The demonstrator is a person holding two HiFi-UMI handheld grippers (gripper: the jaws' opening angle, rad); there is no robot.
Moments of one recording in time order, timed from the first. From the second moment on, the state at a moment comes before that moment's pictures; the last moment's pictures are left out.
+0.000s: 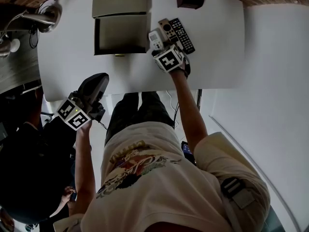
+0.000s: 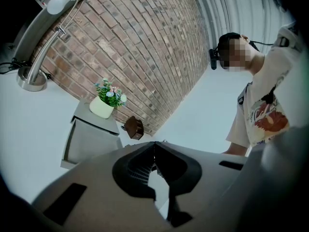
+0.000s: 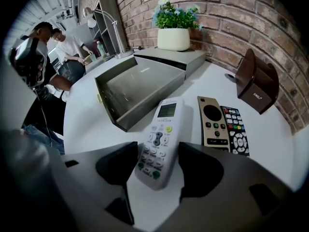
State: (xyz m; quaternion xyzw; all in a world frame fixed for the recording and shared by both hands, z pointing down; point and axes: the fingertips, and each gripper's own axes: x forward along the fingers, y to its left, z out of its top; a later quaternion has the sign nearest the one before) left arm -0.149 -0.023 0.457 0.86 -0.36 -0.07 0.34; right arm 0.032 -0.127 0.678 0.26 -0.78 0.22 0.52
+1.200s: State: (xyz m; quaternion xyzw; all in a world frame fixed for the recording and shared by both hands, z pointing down) left arm -0.157 -0.048 0.423 0.89 -0.33 -0.08 0.30; right arm 0.026 -0.146 0.591 0.33 -0.80 0.27 0.41
